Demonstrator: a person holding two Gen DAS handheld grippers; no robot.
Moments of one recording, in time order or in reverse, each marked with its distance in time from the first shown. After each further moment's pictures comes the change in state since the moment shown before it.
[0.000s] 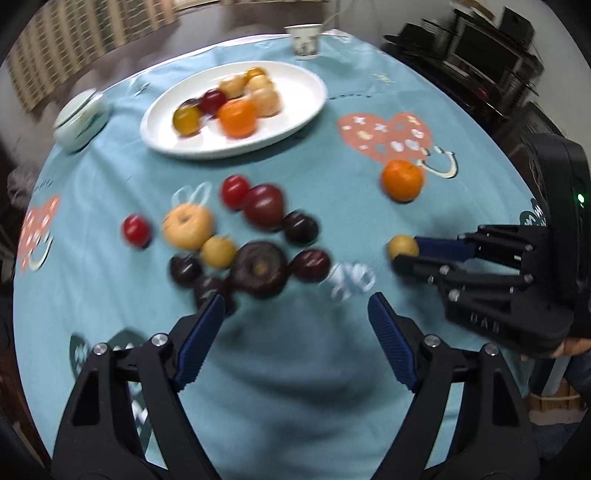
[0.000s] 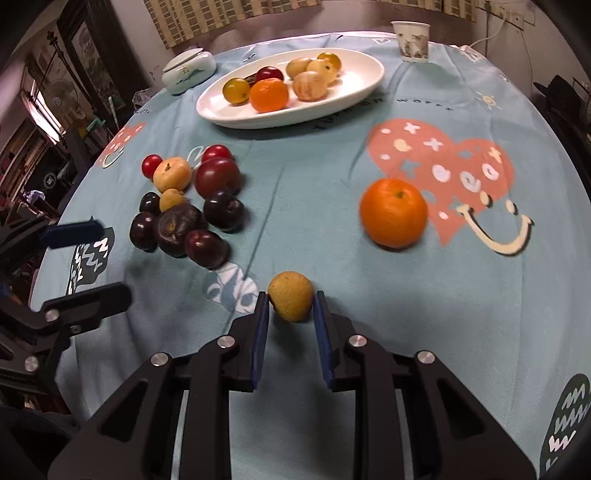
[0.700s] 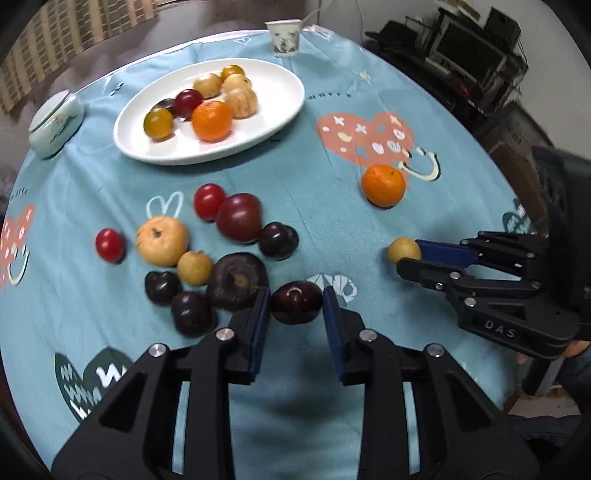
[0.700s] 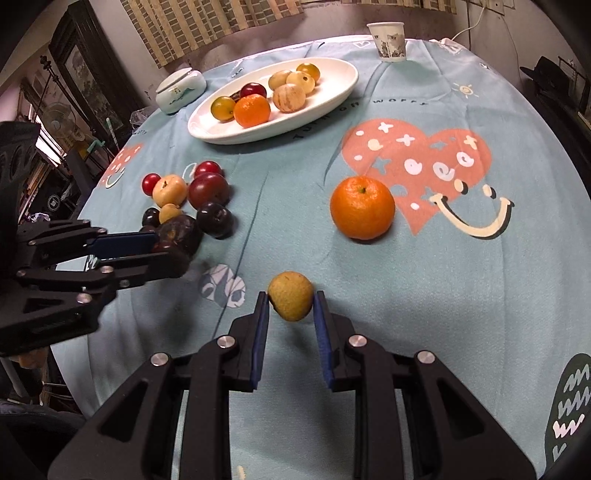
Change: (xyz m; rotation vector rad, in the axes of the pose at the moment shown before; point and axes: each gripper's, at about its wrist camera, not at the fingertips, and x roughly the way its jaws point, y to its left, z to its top) left arm -0.001 0.011 0.005 -0.014 0.015 -0.104; right arm -0.017 -0.007 -0.004 0.046 -0.042 0.041
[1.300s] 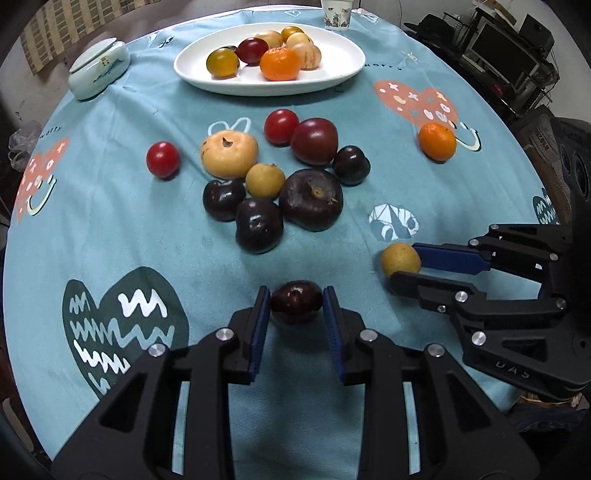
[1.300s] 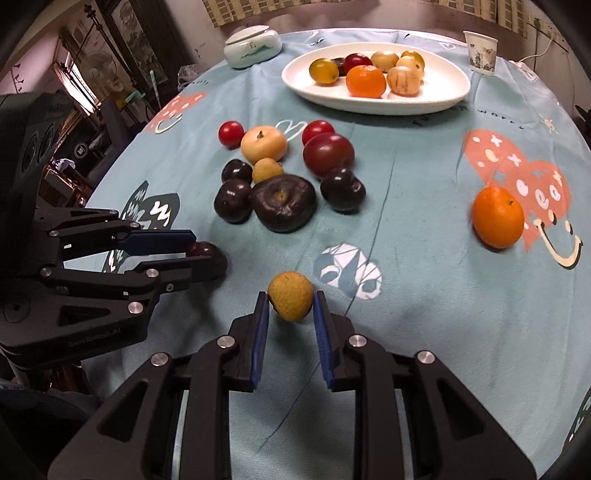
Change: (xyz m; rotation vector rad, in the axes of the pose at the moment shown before) left arm 0.003 0.038 -0.048 -0.081 0.074 0.083; right arm 0.032 0.079 -0.005 -0.174 0.112 0.065
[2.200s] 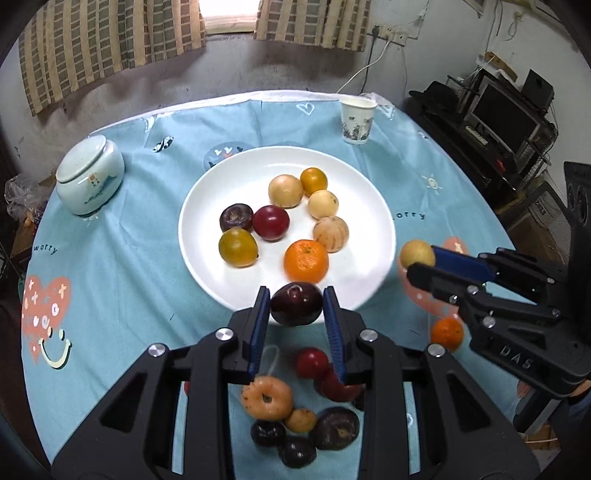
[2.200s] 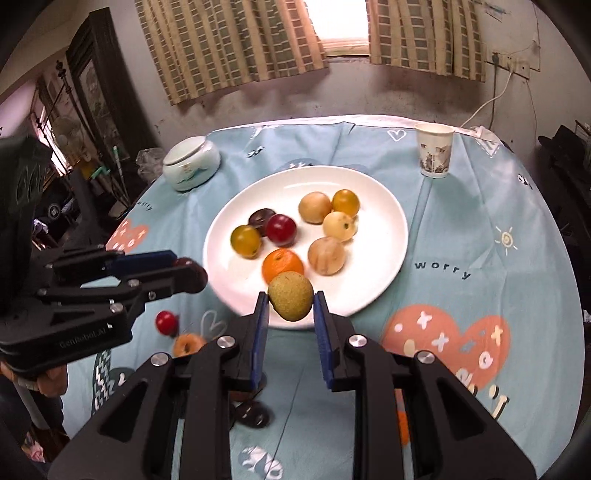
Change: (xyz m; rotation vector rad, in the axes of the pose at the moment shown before) left arm -0.020 0.036 0.176 -0.028 -0.208 -0.022; right arm -0.040 -0.074 0.150 0.103 -0.265 -0.115
